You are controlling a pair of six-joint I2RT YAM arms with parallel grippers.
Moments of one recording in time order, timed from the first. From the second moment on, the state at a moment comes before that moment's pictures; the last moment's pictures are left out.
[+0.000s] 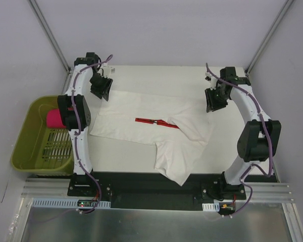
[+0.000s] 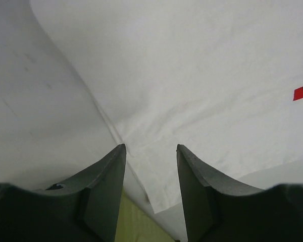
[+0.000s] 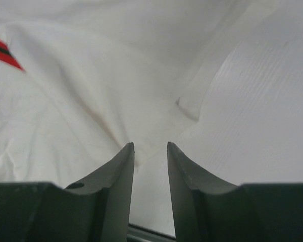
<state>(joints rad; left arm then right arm) 0.02 2.31 2.21 -1.28 0.28 0.39 0.07 1.69 1.48 -1.01 -0.21 -0.21</state>
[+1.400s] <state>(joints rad) 0.00 2.46 2.18 -1.23 0.35 0.22 -0.15 2.20 1.98 -1.01 -0.35 -0.12</state>
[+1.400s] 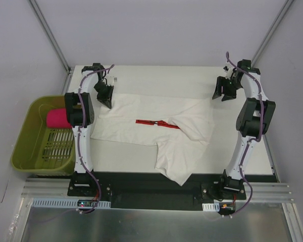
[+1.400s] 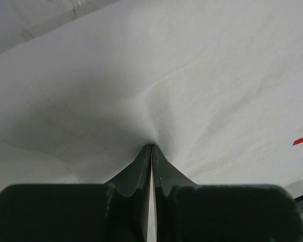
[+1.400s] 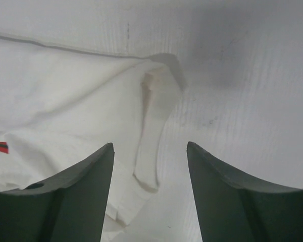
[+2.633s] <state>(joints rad) 0.00 2.52 2.34 -1.20 0.28 0.19 -0.16 2.58 2.37 -0.91 -0.42 0.10</state>
